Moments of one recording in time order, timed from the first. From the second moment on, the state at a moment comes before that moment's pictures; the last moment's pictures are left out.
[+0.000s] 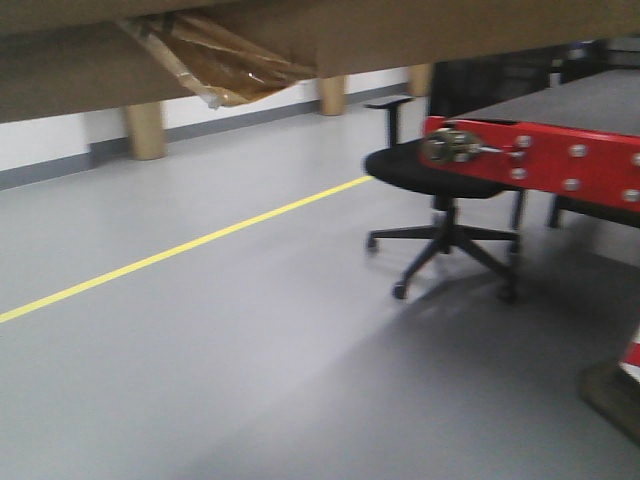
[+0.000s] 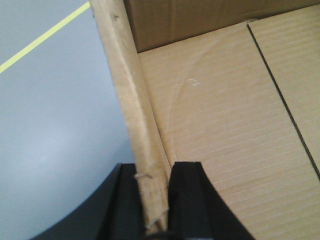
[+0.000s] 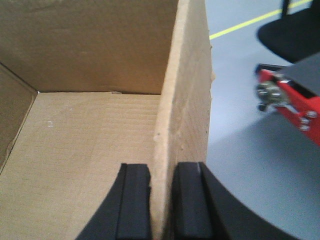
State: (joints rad) left arm -0.56 1.22 -1.63 0.44 1.20 -0.44; right arm 0.45 1.26 -1.66 0.07 0.89 0.09
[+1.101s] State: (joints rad) left arm -0.56 1.22 -1.63 0.44 1.20 -0.44; right arm 0.45 1.26 -1.66 0.07 0.89 0.09
